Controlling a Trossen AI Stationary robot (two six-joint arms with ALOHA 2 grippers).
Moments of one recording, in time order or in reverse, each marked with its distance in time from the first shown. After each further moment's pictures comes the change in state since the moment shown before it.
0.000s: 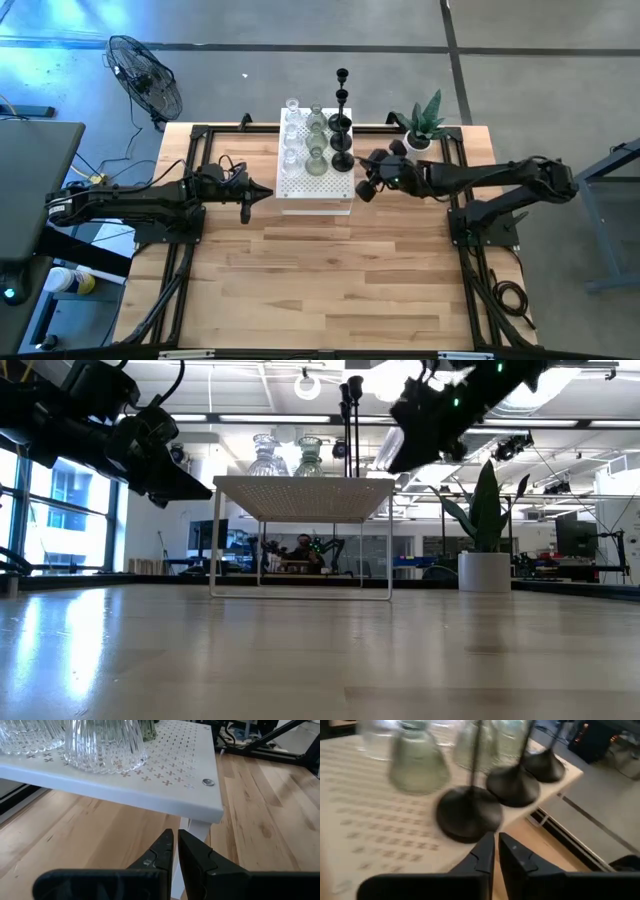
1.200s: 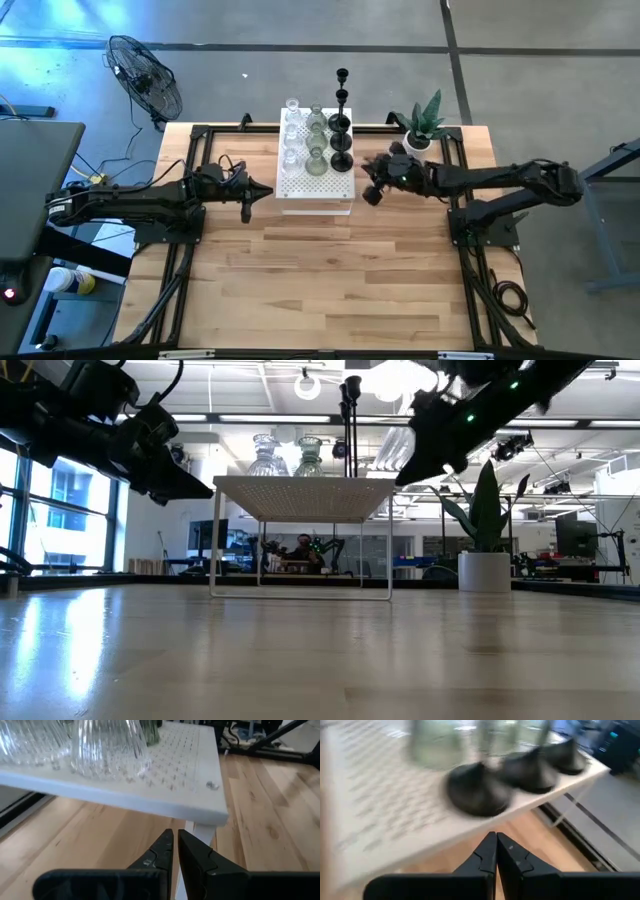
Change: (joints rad) left arm 0.000 -0.001 0.000 0.010 -0.022 0.031; right arm -0.057 -0.045 -0.141 0.149 -0.155 -0.120
